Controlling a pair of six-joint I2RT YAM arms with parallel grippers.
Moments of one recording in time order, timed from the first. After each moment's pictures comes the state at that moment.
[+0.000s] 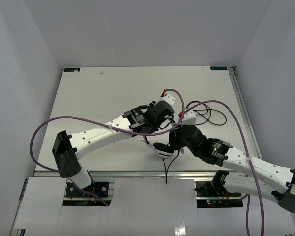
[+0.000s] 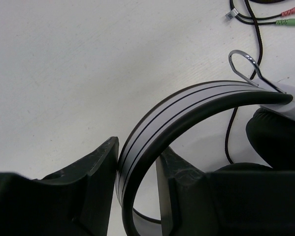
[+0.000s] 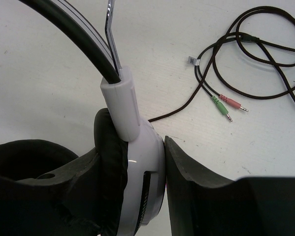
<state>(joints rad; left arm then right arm) -1.08 1.62 1.51 -0.76 -0.59 -0.21 1.04 0.90 0.69 -0.42 0.57 0.38</state>
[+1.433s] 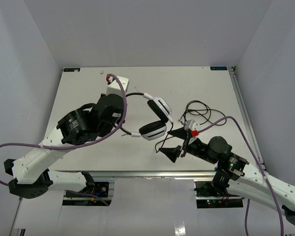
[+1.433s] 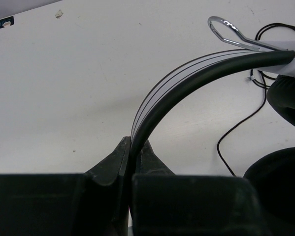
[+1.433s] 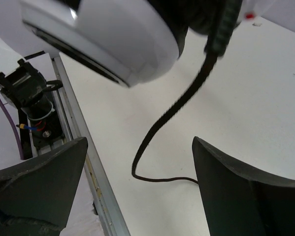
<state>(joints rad) -1.05 1.20 1.63 -1.05 -0.76 -0.35 1.04 0.53 0.47 0.08 -0.10 0.09</state>
